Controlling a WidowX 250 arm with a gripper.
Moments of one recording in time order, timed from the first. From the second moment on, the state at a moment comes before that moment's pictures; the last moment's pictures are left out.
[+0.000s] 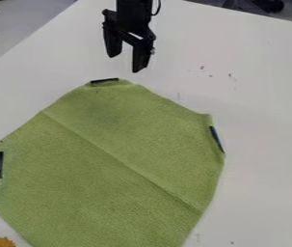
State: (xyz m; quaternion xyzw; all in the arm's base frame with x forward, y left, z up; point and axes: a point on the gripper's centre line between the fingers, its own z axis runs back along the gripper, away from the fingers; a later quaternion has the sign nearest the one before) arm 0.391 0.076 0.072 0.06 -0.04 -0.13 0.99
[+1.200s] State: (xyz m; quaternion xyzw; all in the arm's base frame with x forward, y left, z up) arm 0.213 0.139 0.057 0.09 -0.02 0.11 0.99
